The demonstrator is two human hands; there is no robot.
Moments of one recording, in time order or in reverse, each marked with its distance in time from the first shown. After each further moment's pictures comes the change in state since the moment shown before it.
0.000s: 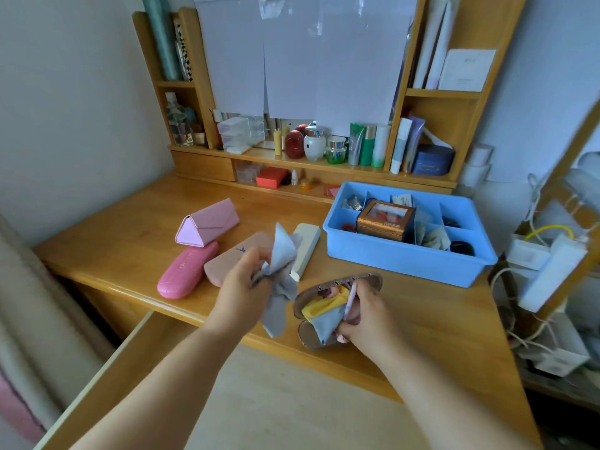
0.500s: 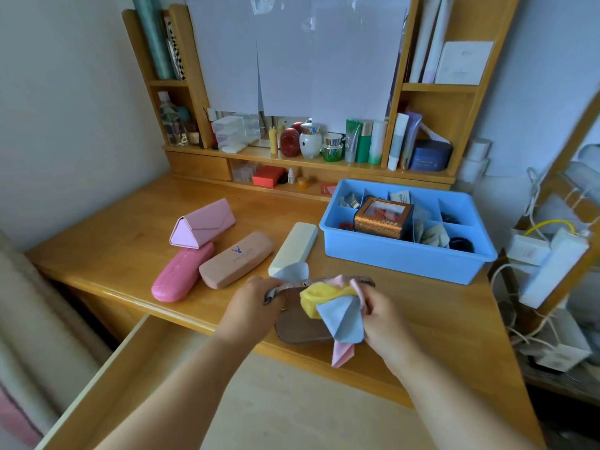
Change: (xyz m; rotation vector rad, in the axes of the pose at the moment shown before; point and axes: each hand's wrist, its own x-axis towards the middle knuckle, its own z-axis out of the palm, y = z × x) left_hand 0.002 -0.028 0.021 0.431 -0.158 0.017; right_hand -0.008 -0.001 -0.011 0.673 -0.056 0.045
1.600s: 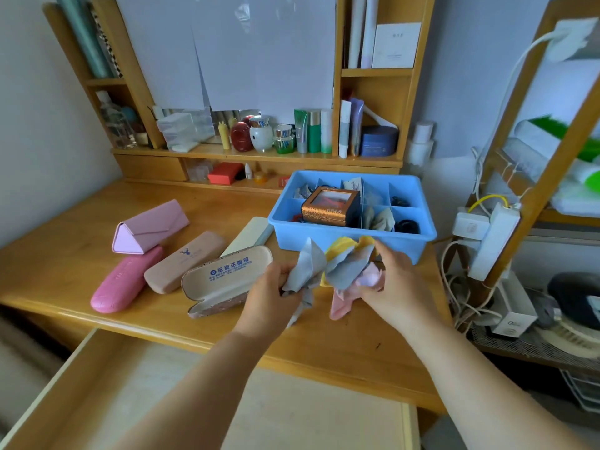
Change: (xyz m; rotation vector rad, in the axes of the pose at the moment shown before) left_hand 0.001 0.090 0.065 -0.333 -0.055 0.026; right_hand -0.005 0.000 -0.104 -0.669 0.244 0.015
